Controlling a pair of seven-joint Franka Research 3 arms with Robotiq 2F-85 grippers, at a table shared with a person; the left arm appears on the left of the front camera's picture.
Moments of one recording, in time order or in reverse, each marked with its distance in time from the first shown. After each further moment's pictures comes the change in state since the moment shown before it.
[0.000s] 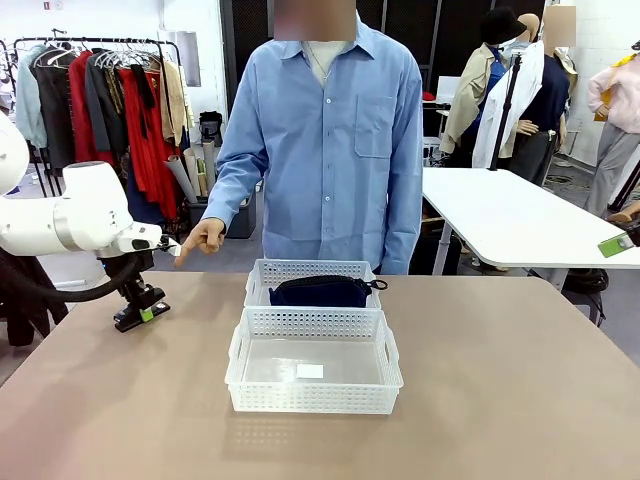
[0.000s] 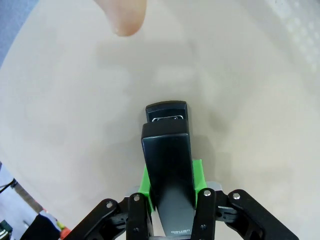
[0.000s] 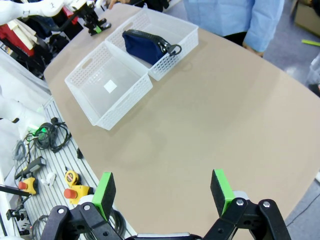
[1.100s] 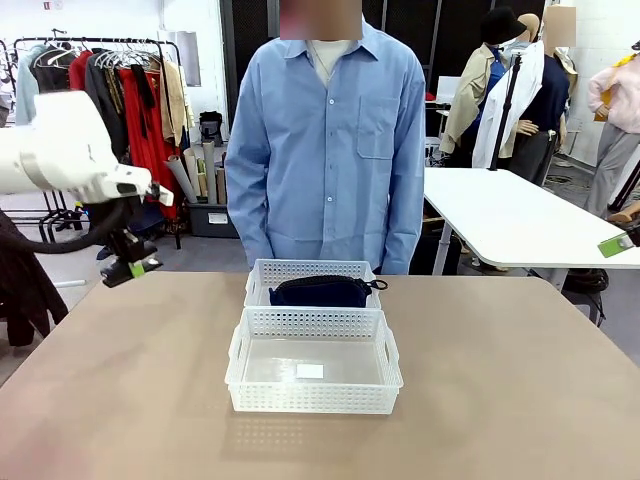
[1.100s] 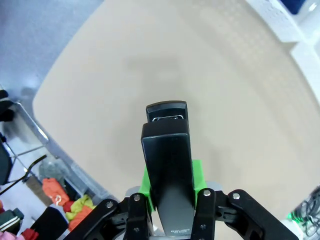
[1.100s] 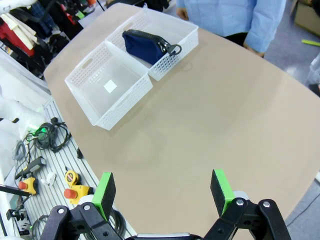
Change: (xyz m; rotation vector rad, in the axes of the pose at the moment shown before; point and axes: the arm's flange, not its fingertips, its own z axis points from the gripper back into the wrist) left arm -0.005 -0.035 0.141 0.028 -0.039 -0.014; right arm 0.000 0.000 0.000 0.000 0.000 0.000
